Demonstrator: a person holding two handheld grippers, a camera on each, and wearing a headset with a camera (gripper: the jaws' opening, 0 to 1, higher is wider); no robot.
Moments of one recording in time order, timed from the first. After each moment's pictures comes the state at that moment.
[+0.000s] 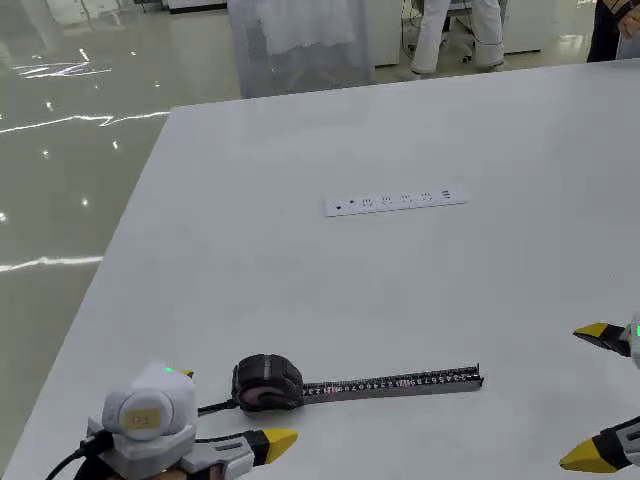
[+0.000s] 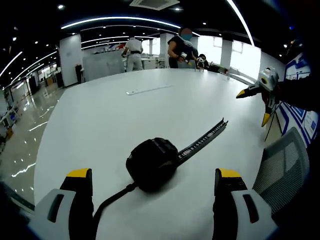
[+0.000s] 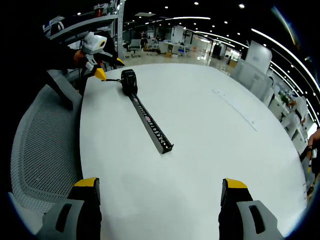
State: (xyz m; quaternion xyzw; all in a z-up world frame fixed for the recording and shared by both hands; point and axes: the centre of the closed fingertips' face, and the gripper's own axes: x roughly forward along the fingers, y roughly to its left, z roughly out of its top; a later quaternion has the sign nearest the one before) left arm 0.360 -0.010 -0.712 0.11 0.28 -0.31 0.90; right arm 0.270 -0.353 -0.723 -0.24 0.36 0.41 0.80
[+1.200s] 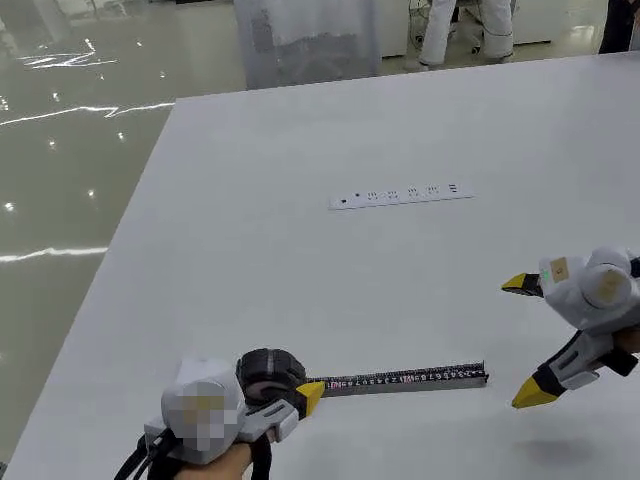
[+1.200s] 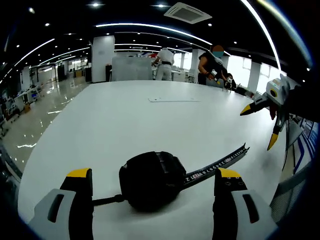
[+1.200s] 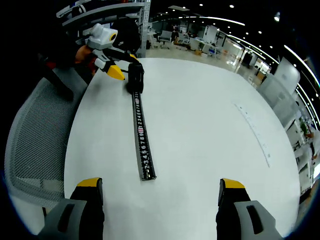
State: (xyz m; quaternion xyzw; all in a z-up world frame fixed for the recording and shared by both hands) left arm 0.383 -0.030 -0.733 0.02 0.27 -0.21 0.94; right arm 0.340 -0.317 -0.738 -0.32 0.36 0.49 0.72
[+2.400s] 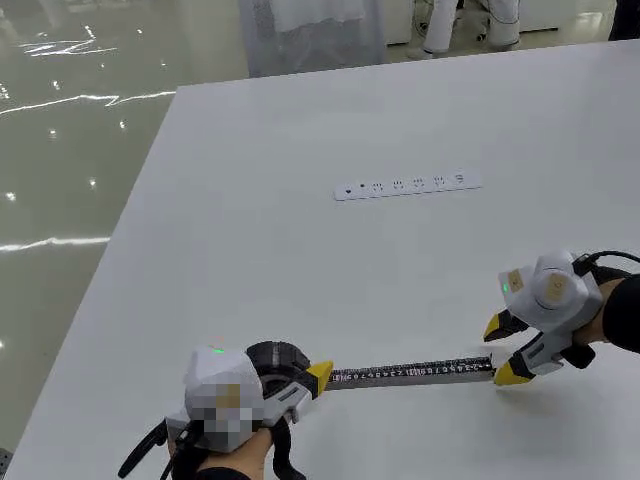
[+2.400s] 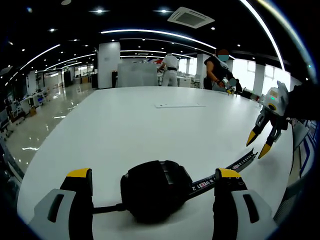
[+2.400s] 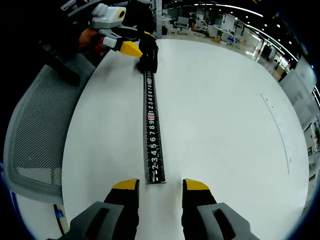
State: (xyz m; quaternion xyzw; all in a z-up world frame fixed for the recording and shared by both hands) left arm 0.397 -0.029 -0.731 0.03 0.24 -0.18 0.95; right arm 0.334 -0.305 -0.781 -0.33 0.42 0.53 0.65
